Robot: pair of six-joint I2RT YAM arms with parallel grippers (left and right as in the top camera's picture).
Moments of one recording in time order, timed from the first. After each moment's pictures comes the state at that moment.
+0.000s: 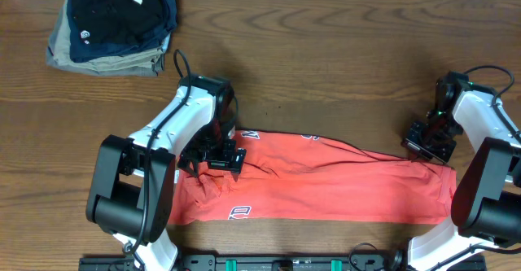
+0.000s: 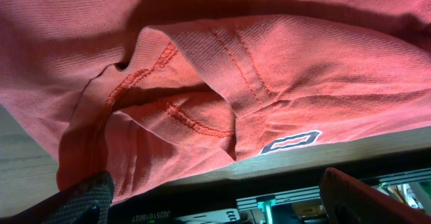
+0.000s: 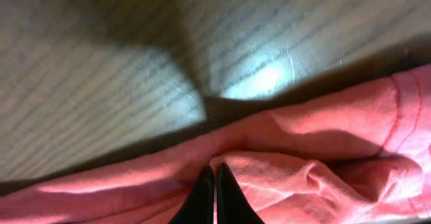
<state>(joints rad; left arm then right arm) -0.34 1.85 1.21 -1.34 0.19 -0.13 -0.26 1.82 1.13 -1.07 -0.03 0.39</state>
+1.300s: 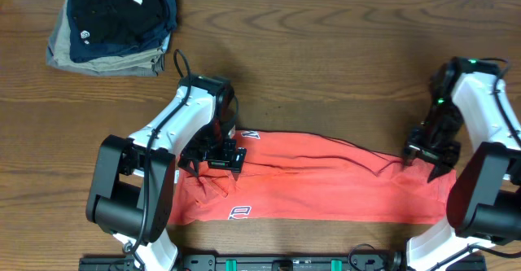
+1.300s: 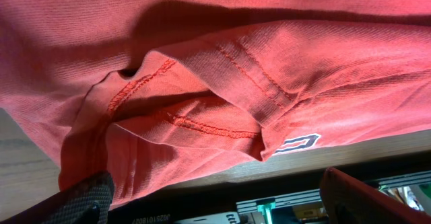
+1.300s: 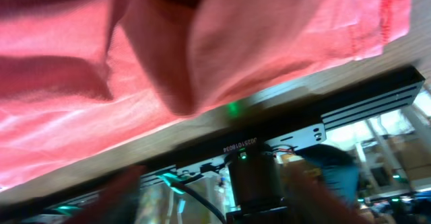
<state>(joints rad) -0.34 1.85 1.21 -1.33 0.19 -0.13 -0.16 1.82 1.31 -1.59 -0.01 0.35</state>
